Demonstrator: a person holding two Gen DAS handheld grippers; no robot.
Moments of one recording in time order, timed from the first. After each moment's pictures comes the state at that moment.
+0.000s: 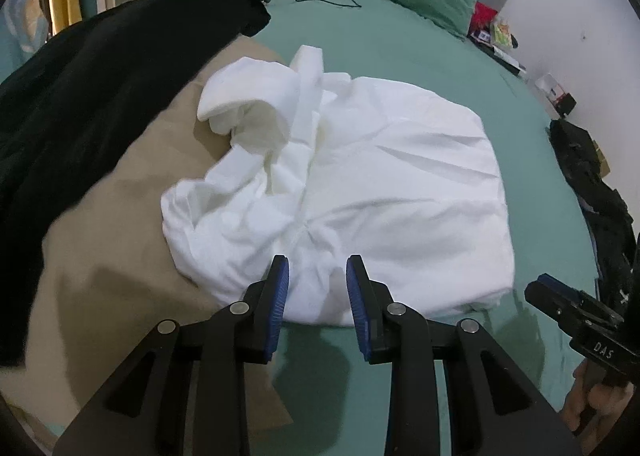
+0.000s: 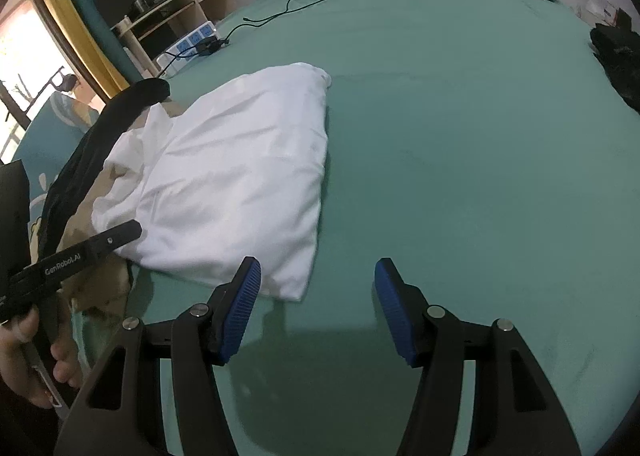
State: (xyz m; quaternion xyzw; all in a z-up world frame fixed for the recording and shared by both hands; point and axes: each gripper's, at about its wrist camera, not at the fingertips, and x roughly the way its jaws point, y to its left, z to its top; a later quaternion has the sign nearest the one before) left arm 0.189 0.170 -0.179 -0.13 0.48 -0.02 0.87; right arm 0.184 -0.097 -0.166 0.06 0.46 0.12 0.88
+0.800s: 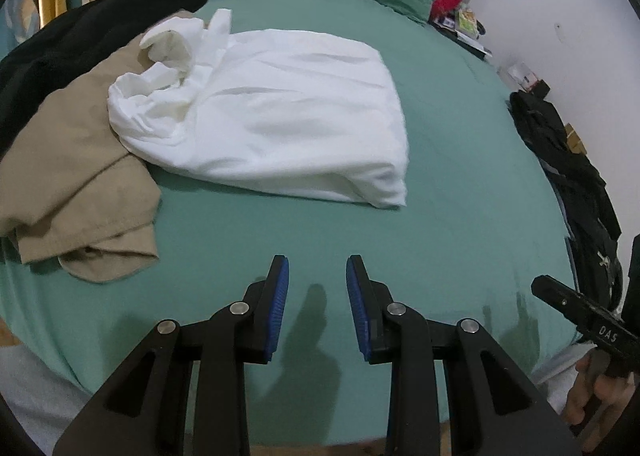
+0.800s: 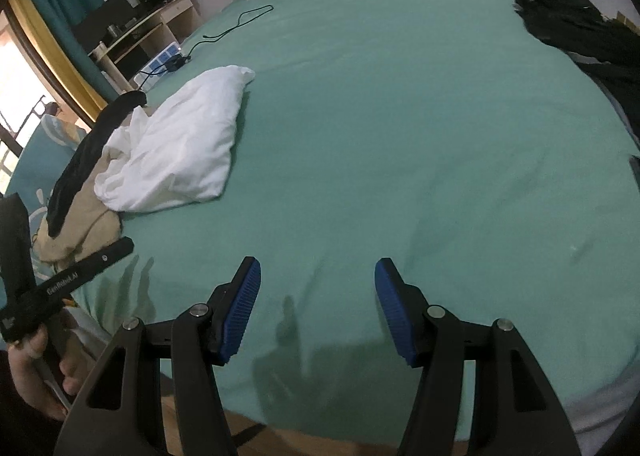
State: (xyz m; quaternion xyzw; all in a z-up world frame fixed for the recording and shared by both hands) left arm 0.098 0.085 -0.170 -0.14 0.48 -0.06 0.87; right arm 0.077 -0.194 -0.156 0.10 0.46 0.07 0.88
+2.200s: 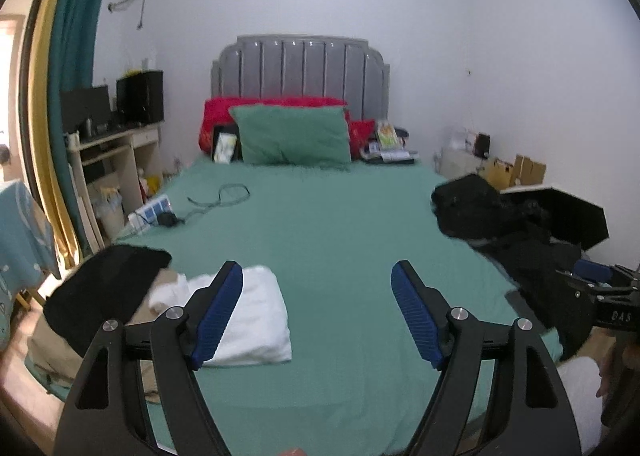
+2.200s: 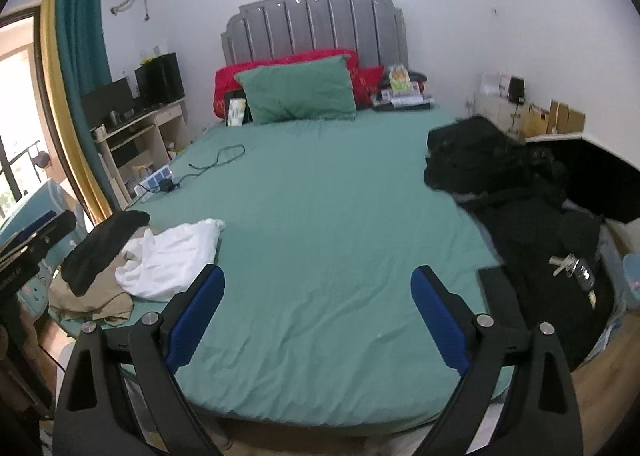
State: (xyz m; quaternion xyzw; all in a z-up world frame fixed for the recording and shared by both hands) left arm -0.012 -0.038 0.072 0.01 0.20 -0.08 0.98; right arm -0.046 -0.277 0.028 0.05 0.25 -0.01 0.97
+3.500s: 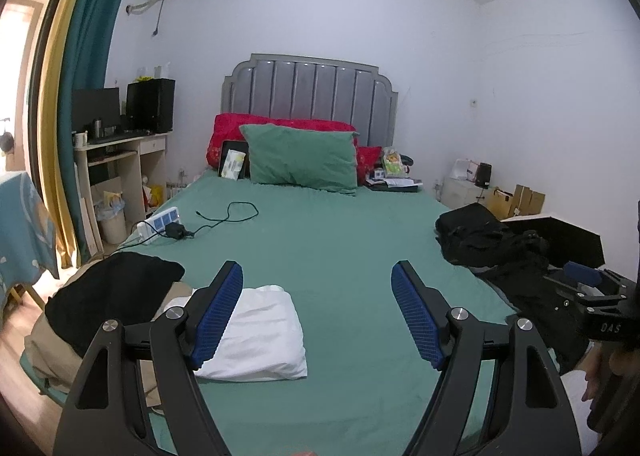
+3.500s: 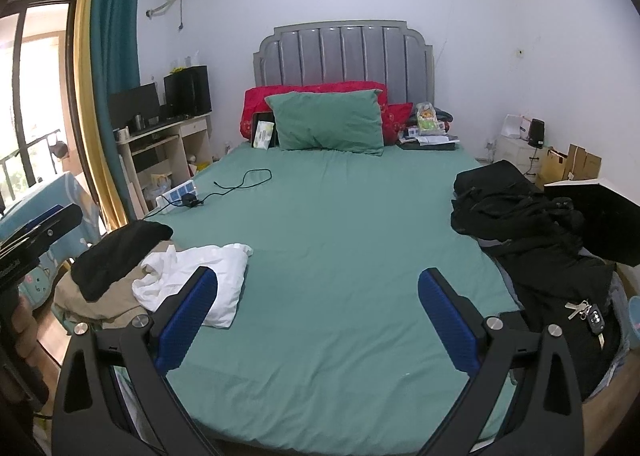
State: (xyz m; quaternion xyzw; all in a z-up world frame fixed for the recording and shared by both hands) left arm -0.017 0.004 0.075 -0.03 0.17 -0.08 0.98; right arm -0.040 -0.232 0.041 0.02 0.20 0.02 0.98
